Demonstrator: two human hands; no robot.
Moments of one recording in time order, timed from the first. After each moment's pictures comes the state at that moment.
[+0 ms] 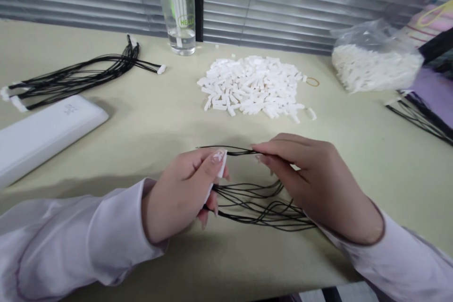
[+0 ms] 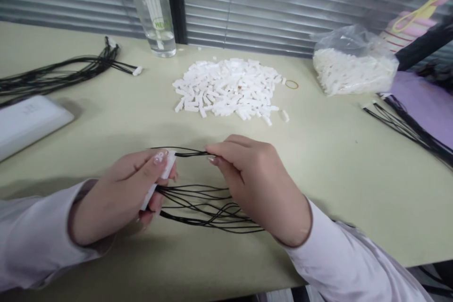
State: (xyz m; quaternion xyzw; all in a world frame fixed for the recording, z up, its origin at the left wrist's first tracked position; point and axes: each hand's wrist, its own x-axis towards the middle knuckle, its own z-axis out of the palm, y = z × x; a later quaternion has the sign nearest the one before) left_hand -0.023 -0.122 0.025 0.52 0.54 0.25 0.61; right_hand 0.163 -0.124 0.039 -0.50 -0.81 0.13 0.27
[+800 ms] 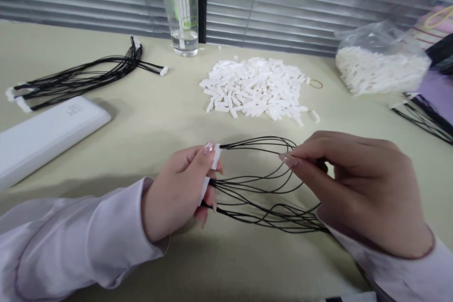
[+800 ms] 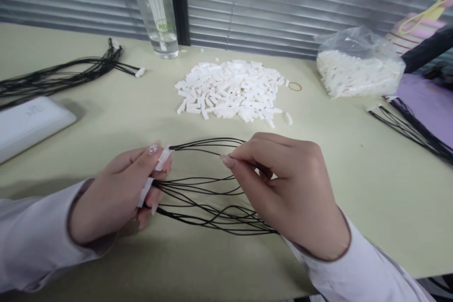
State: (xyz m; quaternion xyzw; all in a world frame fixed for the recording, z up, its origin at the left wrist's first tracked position) left_hand -0.019 -0.117 0.032 0.41 0.59 0.27 0.63; right_hand 0.176 -0.131 0.058 -0.50 -0.81 0.07 0.31
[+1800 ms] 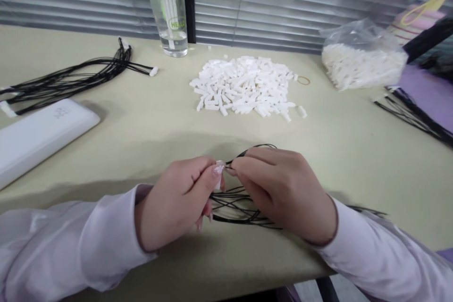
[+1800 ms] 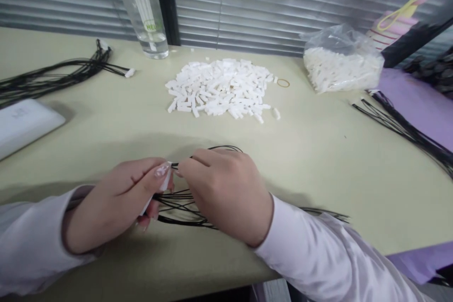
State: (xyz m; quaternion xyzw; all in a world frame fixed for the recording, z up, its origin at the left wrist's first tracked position) left_hand -0.023 -0.130 0.027 0.64 0.52 0.18 0.53; right_hand 0.147 -0.134 0.033 -0.43 -0.88 0.02 0.18
